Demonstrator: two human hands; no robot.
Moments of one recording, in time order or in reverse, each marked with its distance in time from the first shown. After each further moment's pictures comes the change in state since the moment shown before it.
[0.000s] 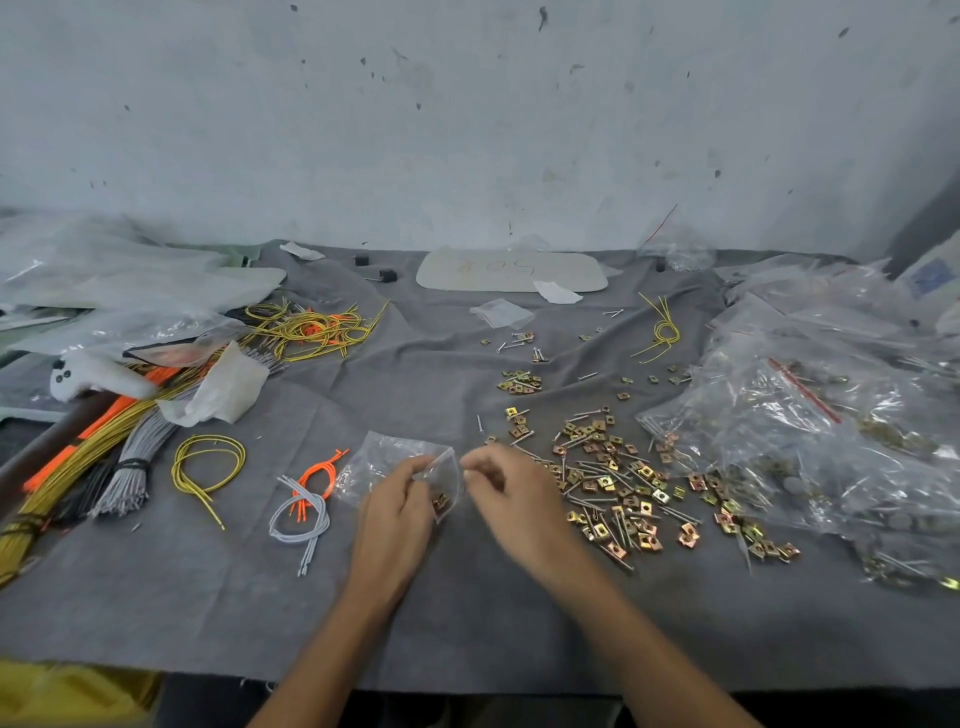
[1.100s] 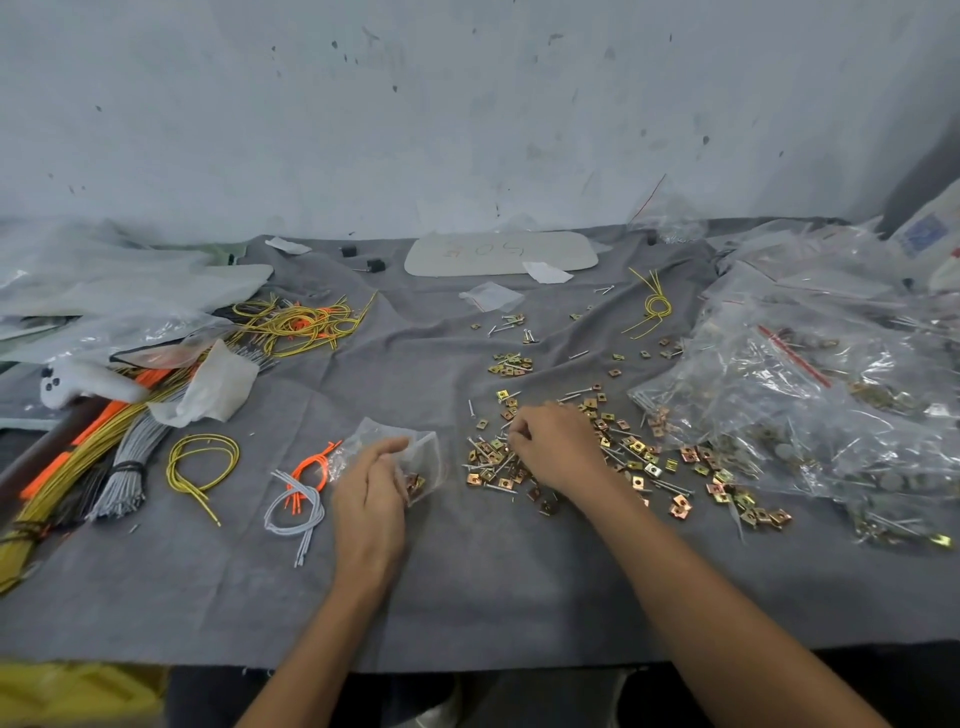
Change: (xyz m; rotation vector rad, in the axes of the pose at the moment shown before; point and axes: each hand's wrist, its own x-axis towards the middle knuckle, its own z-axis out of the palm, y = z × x) left_hand 0.004 -0.009 -0.001 -0.205 0.216 0.041; right_hand 0.049 0.038 -0.041 -0.647 -0.099 0.110
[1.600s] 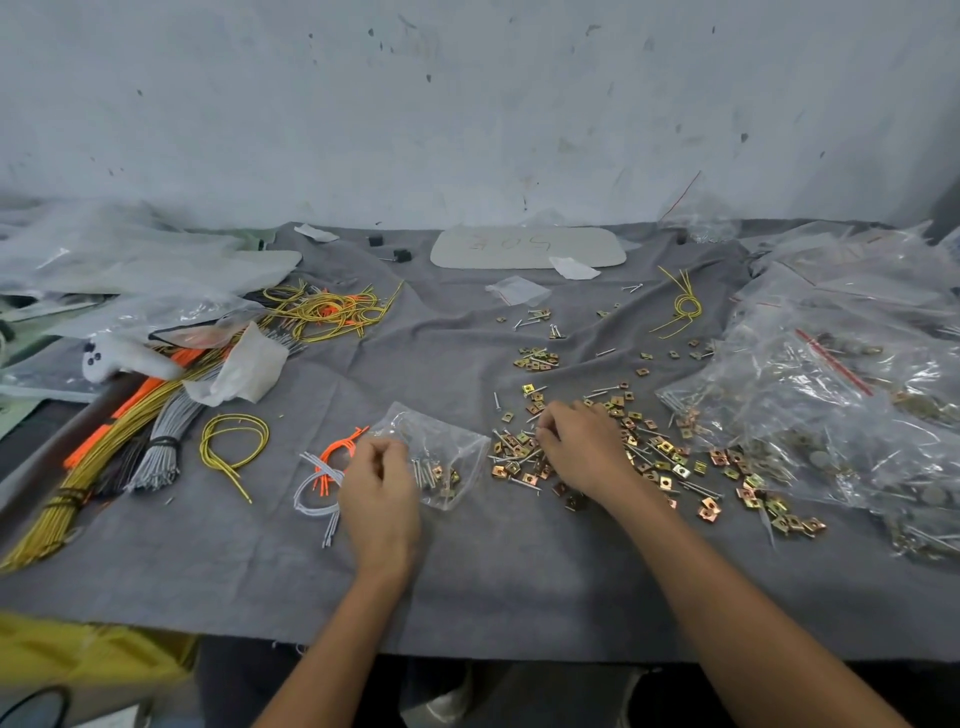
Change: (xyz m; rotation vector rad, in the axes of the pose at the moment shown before) left_hand -0.005 0.007 -0.008 0.034 0.232 -0.088; right_hand -0.002 0.004 0.010 0.036 -0.028 0.016
